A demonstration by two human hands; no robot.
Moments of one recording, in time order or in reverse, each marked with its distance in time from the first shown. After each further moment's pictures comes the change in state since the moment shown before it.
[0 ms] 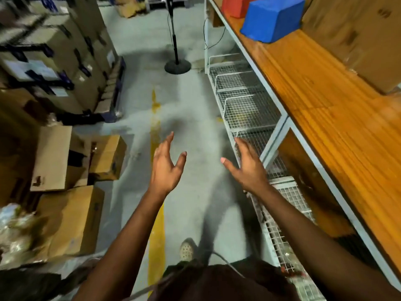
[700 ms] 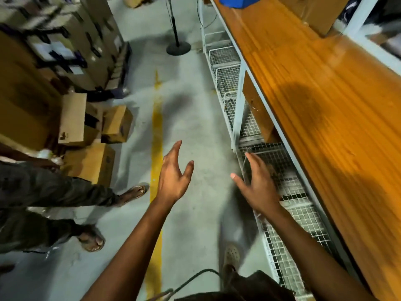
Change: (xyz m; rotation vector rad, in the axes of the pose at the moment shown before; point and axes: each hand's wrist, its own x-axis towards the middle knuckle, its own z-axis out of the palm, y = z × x) left_hand -0.406 0.187 0.030 0.078 -0.053 -0.054; right_hand -0.433 0.087 -0.138 0.051 0.007 0.039
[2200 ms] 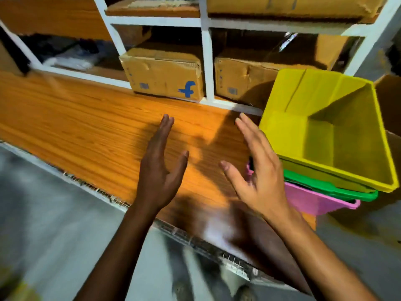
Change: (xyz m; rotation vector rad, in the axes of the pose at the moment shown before) left_hand -0.719 0.509 0.138 -0.455 -0.567 0.915; right_hand -0.863 0.079 -0.443 -0.202 0.983 0.088
